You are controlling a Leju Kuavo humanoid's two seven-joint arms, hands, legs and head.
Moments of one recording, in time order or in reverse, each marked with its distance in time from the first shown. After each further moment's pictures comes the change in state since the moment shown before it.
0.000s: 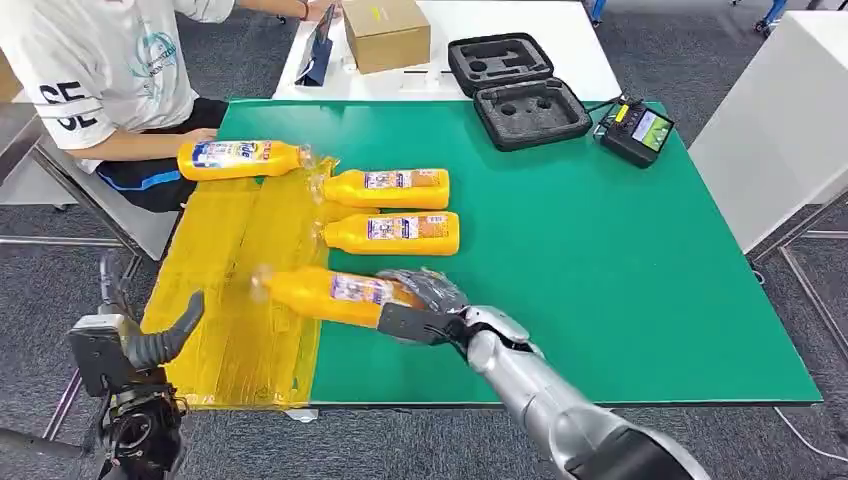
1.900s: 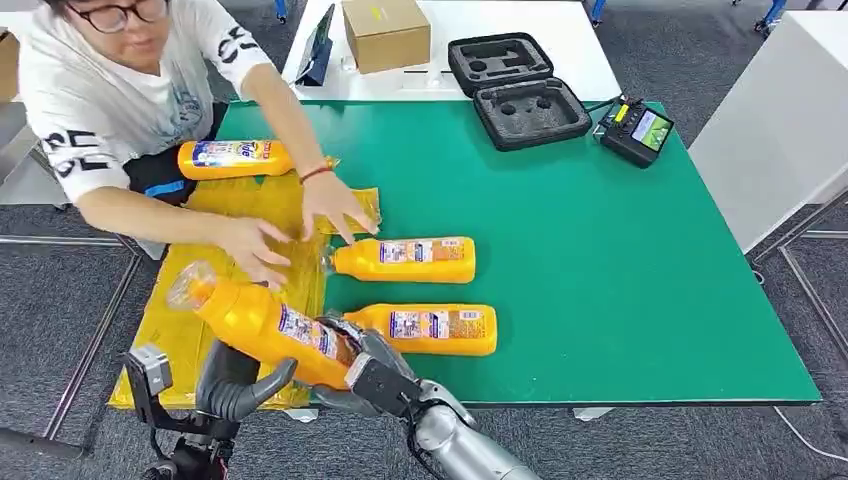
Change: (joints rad) left arm 0.182 0.021 -0.295 -0.209 0.358 -0.476 0.183; right arm 0.261 0.080 0.239 -0.190 -0.431 -0.032 -0.075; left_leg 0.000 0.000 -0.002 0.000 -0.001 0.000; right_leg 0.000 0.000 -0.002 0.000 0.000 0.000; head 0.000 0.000
